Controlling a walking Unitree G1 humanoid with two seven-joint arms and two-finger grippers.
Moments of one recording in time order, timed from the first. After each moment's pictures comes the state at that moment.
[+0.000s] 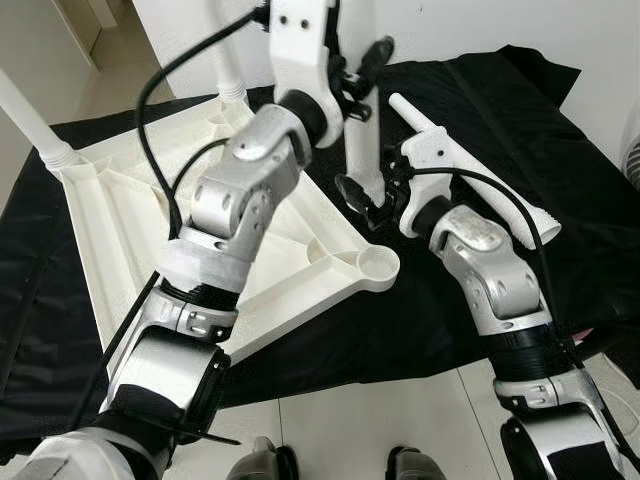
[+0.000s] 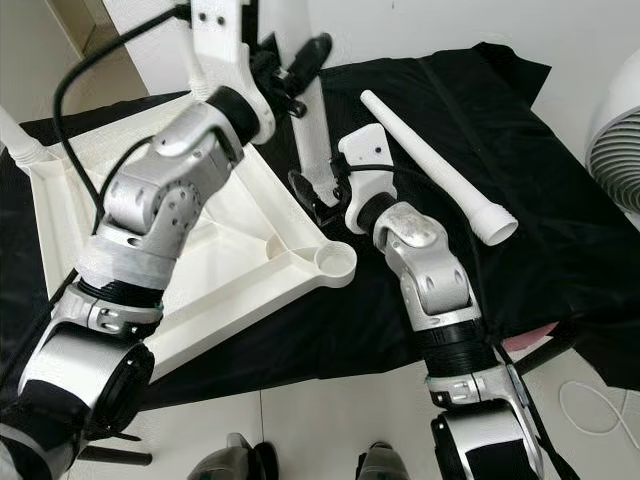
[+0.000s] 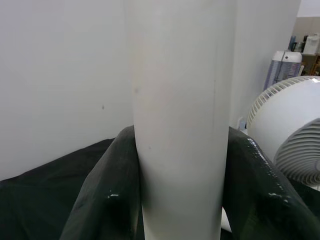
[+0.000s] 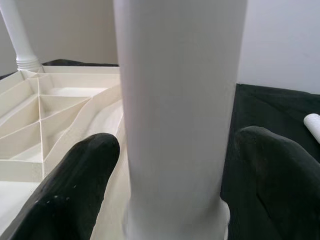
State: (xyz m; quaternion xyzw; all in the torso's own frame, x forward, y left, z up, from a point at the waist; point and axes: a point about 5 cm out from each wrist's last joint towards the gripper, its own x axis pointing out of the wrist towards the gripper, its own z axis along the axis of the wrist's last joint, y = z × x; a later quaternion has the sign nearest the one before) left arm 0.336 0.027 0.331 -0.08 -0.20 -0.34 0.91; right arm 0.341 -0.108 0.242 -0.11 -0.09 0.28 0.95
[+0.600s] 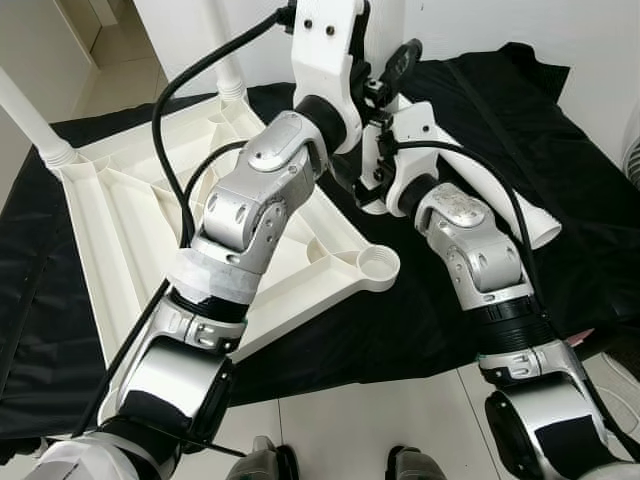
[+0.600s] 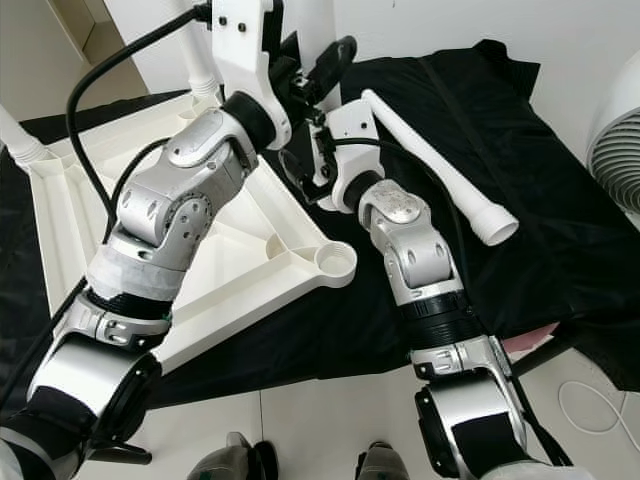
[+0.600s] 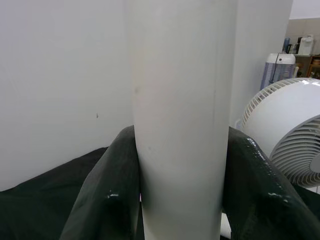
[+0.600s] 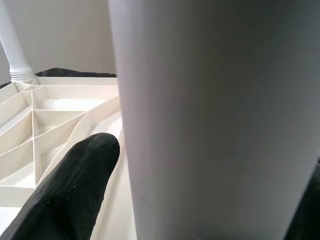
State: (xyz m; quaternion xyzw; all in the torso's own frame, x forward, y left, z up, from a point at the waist) left arm 0.325 0.018 0.335 -0.06 -0.22 -0.36 0.90; right arm 0.353 -0.095 0.255 -0.10 -0.10 0.27 0.95
